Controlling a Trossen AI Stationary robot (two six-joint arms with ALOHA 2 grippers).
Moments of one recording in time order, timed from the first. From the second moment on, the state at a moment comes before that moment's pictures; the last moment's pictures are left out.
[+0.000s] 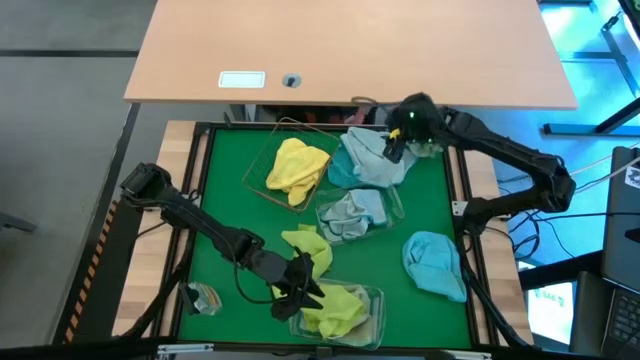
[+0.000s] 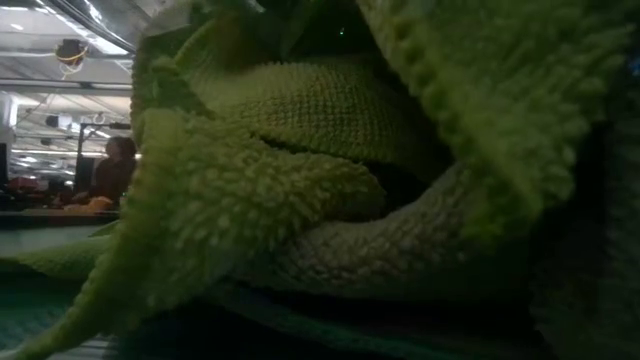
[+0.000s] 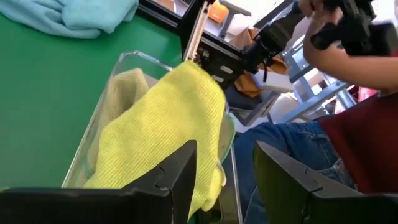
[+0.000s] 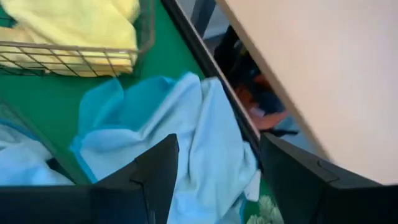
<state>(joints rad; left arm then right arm) -0.49 1.68 1.07 0.23 -0.04 -0.70 -0.56 1.29 1.23 -0.74 0.13 -0.22</state>
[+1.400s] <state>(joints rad) -0.46 1.68 1.07 0.23 -0.04 -0.70 -0.81 1.45 0.75 -0.33 -0.14 -0.44</state>
